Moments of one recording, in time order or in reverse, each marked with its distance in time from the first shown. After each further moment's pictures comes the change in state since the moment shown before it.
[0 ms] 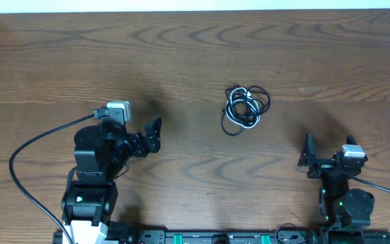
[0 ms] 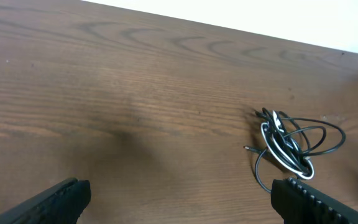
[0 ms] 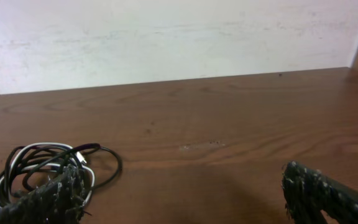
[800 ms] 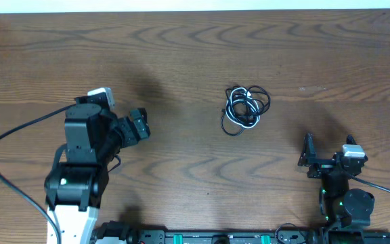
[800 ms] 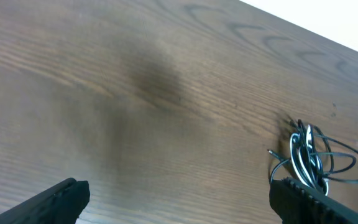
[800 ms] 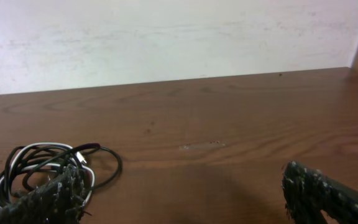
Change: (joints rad) left arm 0.000 0.162 0.322 -0.379 -0.181 -0.157; right arm 0.000 0.000 0.000 0.000 0.000 0.000
